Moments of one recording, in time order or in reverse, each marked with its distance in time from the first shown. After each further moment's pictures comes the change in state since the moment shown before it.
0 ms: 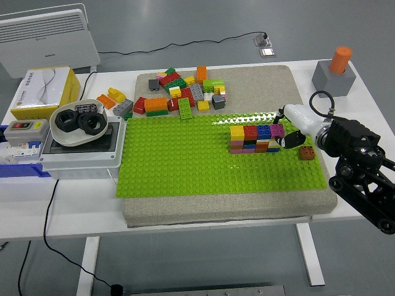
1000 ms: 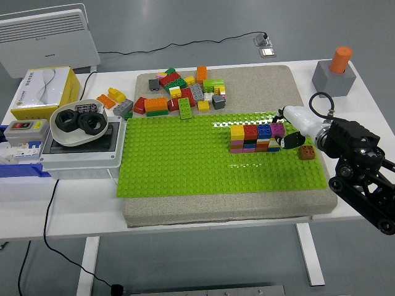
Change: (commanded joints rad) left arm 0.002 -0.002 -0.002 0.002 0.005 0.002 0.001; right arm -0.003 -0.001 0.003 0.000 0.012 0.003 0.003
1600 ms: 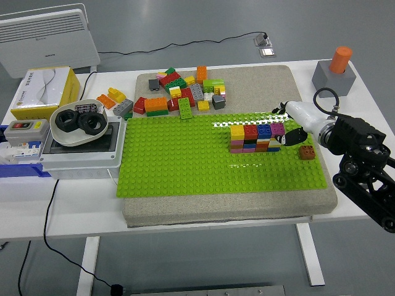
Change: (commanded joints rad) left arm 0.000 0.000 0.004 0.003 0.007 -0.002 0.001; right arm -0.014 -0.003 0.044 0.022 0.008 -0.012 0.019
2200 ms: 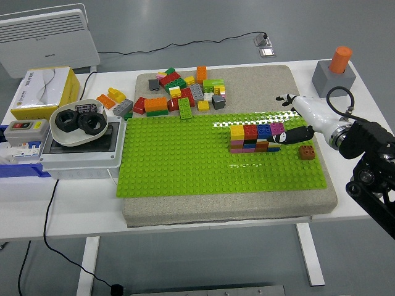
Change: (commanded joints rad) left arm 0.004 -0.003 -0.002 -0.003 -0.007 0.000 -0.002; right arm -0.115 -0.024 0.104 0.118 -0.050 -0.032 0.064
